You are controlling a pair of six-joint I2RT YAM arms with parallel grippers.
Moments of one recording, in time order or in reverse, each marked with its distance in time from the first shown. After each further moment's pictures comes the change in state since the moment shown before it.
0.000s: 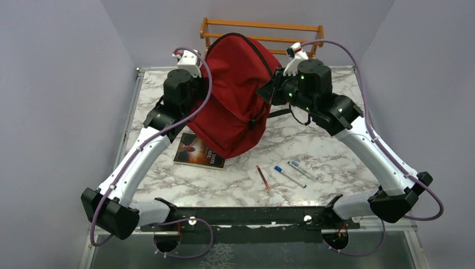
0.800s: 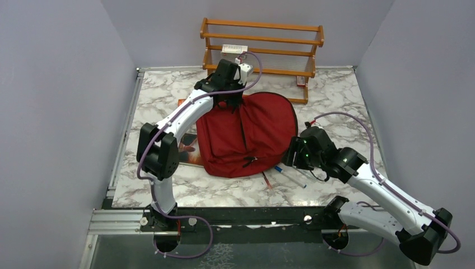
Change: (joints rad) left arm -0.048 0.665 0.483 -0.372 0.344 0.238; right arm 0.005 -0.462 -0.829 -0.216 0.071 0.276
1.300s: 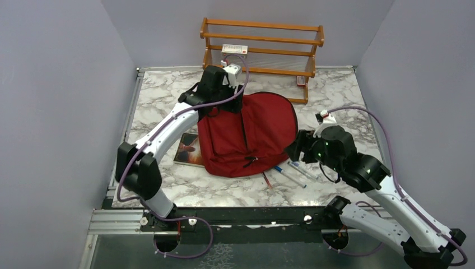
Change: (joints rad) left arm 0.006 -0.193 -0.196 0.086 -0.001 -0.084; right arm 0.000 -0.181 0.059 0.019 0.070 -0.166
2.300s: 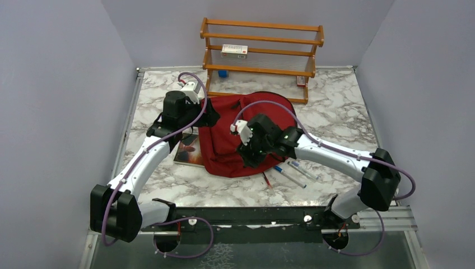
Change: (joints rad) left arm 0.225 -0.462 -0.592 0.327 0.138 -0.217; right arm 0.180 0.755 0.249 0.204 -0.373 -0.687
